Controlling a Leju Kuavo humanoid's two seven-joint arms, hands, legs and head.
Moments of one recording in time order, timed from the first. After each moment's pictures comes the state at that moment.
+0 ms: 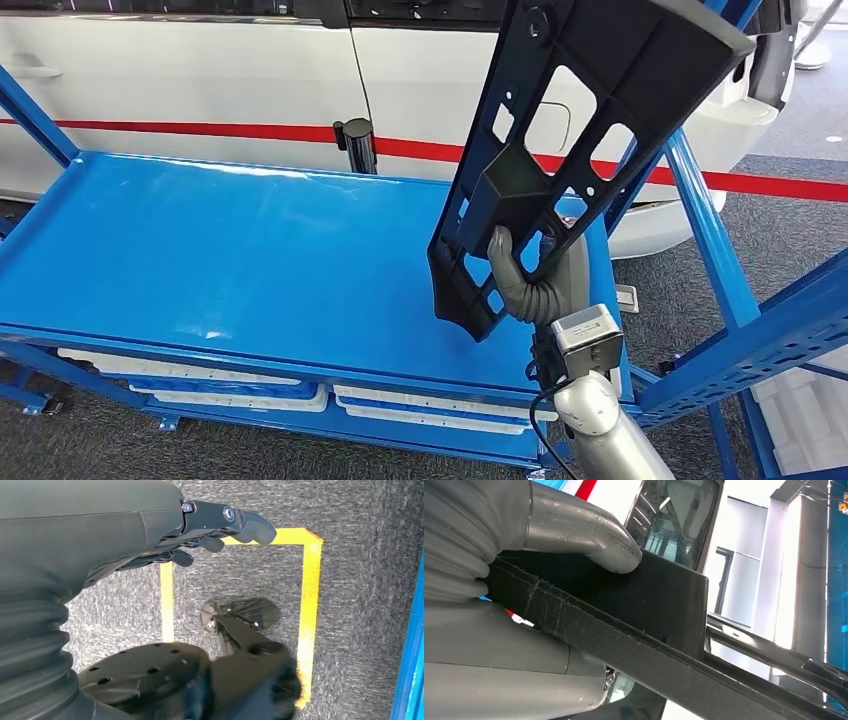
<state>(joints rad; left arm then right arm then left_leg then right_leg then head) 0.00 -0.05 -0.03 -0.18 -0.01 0.20 -0.29 -0.19 -0.09 0.48 -1.80 0.13 -0.37 -0.32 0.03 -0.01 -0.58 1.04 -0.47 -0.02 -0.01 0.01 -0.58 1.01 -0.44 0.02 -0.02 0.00</state>
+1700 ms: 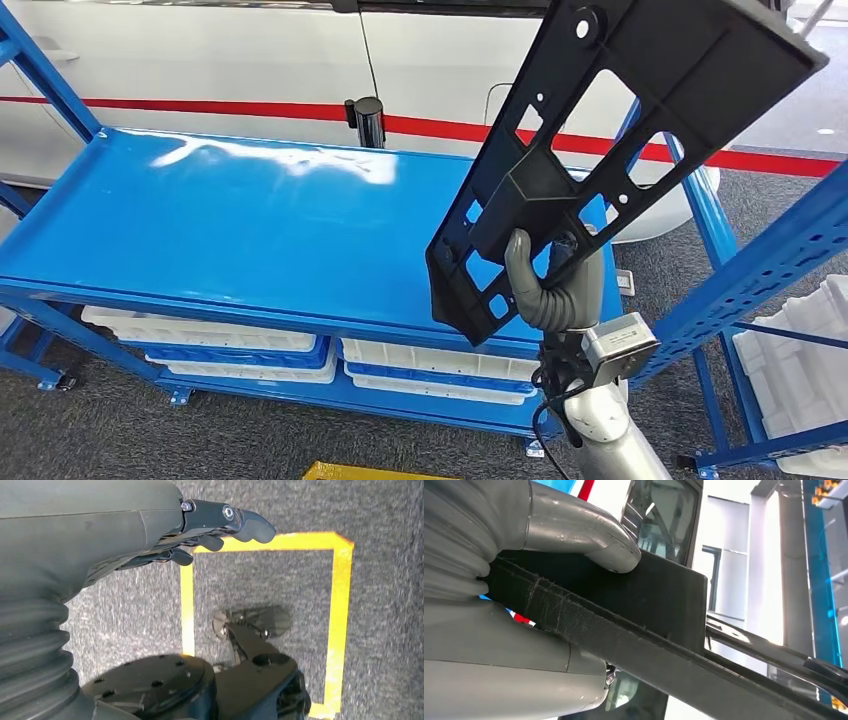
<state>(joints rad) -0.01 -0.05 -0.03 -0.18 -0.04 0.19 -0.29 -0.16 -0.08 0.46 -1.83 0.04 -0.35 -0.37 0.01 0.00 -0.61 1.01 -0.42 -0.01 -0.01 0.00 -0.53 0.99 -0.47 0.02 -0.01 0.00</state>
